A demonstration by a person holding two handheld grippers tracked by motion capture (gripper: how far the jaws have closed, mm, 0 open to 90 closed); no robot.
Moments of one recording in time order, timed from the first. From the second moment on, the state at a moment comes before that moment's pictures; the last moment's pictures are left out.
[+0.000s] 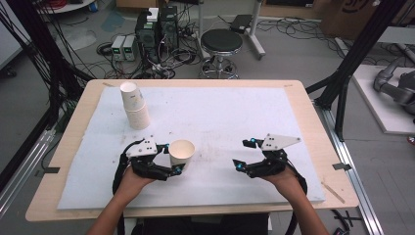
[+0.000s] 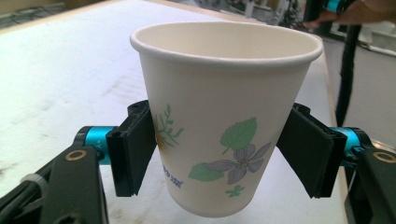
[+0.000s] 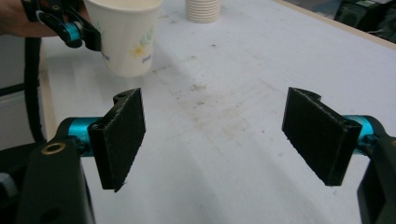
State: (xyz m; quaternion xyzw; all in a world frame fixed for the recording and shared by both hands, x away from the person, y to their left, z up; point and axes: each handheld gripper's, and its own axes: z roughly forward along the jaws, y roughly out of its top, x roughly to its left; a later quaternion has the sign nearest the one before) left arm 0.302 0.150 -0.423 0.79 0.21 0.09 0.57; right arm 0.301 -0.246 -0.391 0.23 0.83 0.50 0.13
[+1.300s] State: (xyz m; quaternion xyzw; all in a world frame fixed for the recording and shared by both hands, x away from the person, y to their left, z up) left arm 0.293 0.220 -0.425 0.71 0.31 0.19 0.60; right arm 0.294 -0.286 -0.417 0.31 0.78 0.51 0.19
